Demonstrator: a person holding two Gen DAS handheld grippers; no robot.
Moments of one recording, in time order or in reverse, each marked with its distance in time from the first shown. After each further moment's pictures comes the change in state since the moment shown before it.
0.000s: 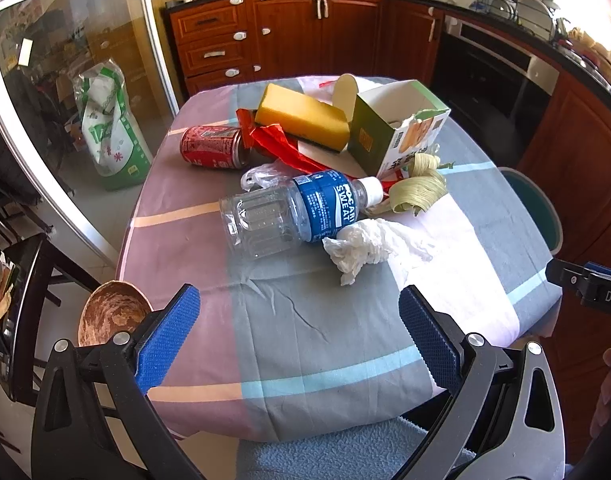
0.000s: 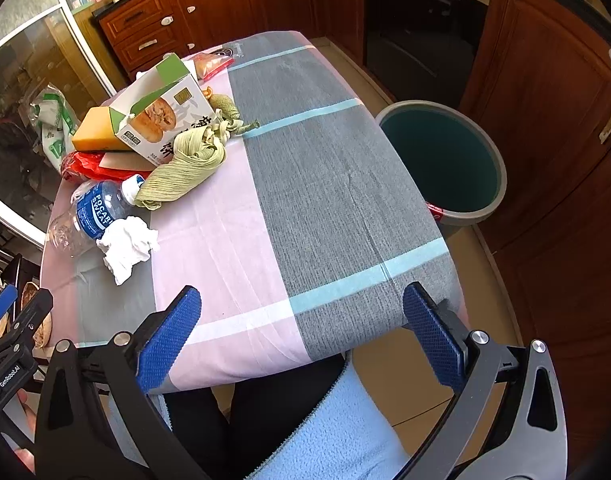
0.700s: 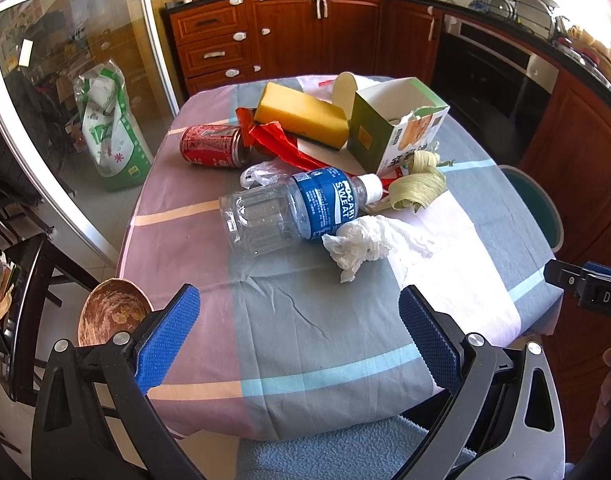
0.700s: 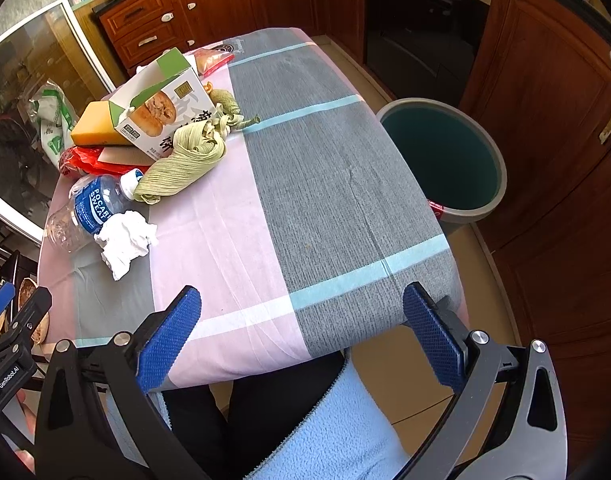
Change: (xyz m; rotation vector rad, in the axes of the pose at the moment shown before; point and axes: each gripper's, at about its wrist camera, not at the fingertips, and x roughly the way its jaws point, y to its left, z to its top) left arm -0.001 0.000 -0.001 -0.001 -0.001 0.002; right arm 0.002 0.002 -0.003 -0.011 0.002 -0.012
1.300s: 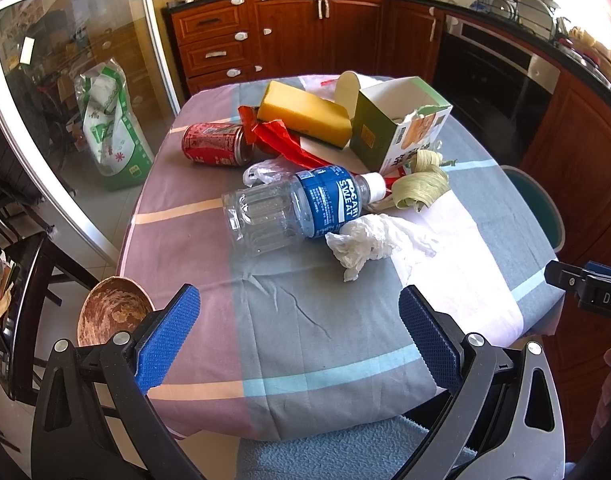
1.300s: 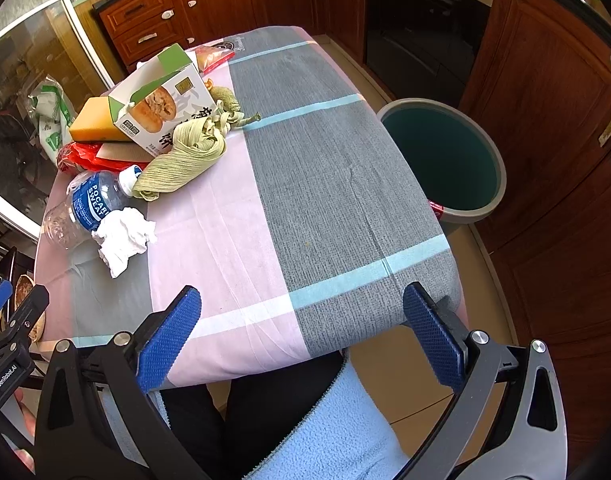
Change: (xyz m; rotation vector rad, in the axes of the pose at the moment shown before) left arm 0.000 0.000 -0.001 0.000 0.001 -0.001; right arm 0.002 0.003 -0.002 -0.012 0.004 -0.013
